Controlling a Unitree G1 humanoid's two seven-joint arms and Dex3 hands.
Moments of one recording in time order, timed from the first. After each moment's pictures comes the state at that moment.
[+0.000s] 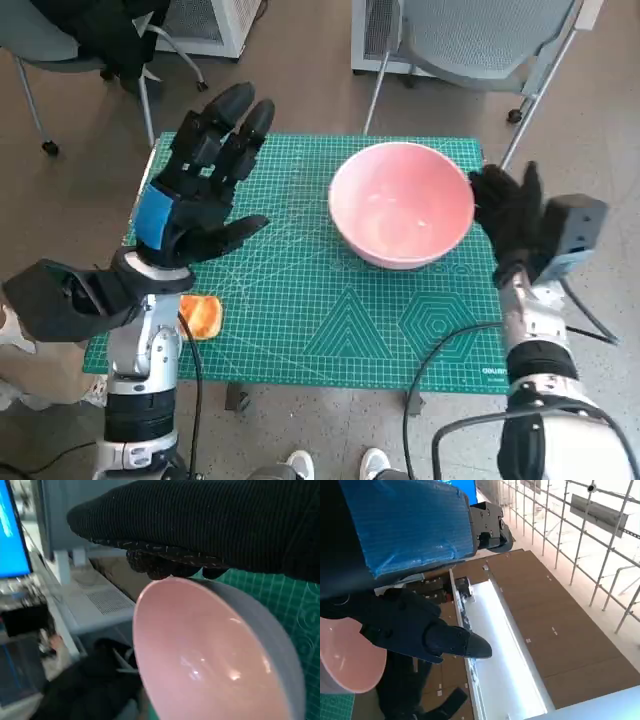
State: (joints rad) left arm -0.49 0.19 0.17 0.06 -0.41 -0.16 -0.55; right arm -0.92 -0.23 -0.31 1.32 0.11 -0.27 0.22
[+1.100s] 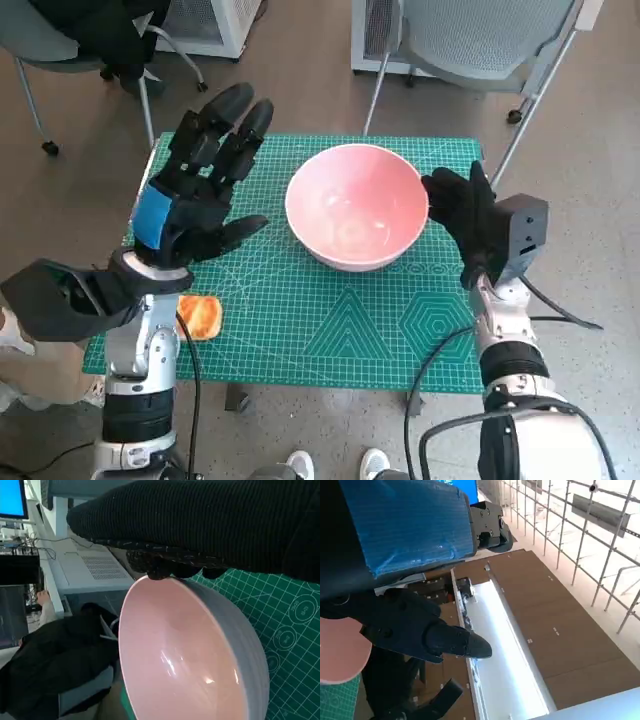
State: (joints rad) left arm -0.49 0.19 0.17 0.06 -0.41 -0.16 -0.54; right arm -0.92 -0.17 -0.23 1.31 0.07 -0.33 0.24
